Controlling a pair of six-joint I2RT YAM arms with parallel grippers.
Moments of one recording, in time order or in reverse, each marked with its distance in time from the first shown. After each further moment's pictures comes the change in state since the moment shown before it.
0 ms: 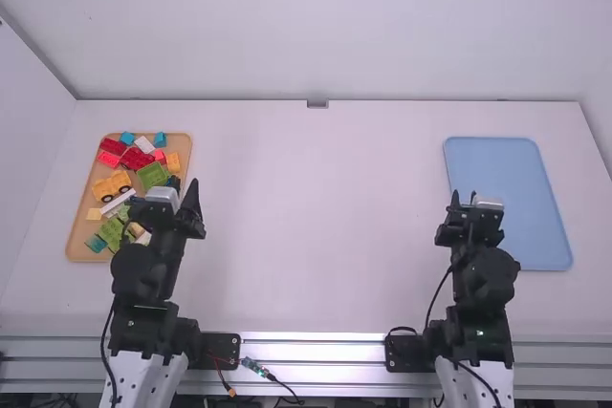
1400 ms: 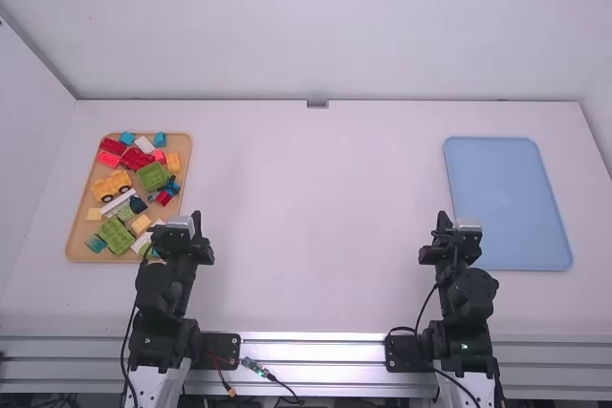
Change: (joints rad) left arm 0.013 -0.318 -0.292 -0.163 -0.023 0.024; right arm 0.021 -0.296 -0.268 -0.037 -0.097 0.074
